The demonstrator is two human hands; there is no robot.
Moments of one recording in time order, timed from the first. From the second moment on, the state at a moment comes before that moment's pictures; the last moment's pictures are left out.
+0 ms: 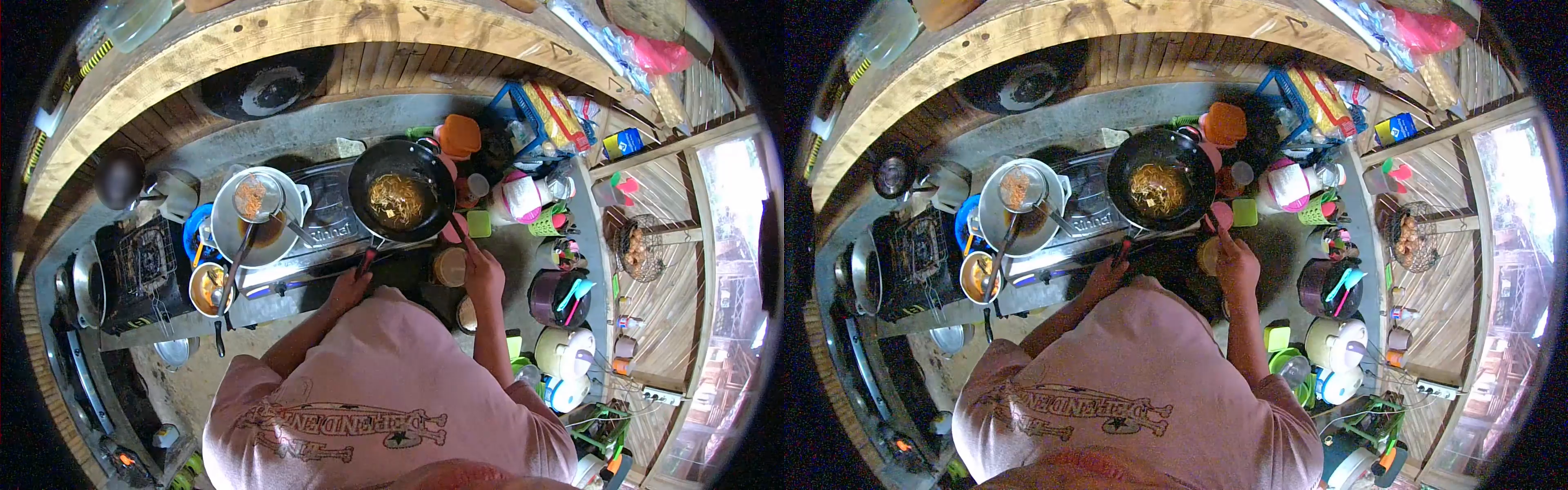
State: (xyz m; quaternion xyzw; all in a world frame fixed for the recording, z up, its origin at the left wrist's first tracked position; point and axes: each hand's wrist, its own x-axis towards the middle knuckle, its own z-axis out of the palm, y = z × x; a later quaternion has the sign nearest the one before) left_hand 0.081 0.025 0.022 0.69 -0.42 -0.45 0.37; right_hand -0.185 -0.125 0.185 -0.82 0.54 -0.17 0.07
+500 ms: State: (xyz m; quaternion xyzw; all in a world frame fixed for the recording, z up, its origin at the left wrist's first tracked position) left_hand 0.082 0.037 -0.011 0.70 -0.46 -0.39 0.37; right_hand -0.188 -0.128 0.185 -0.82 0.52 -0.22 0.10
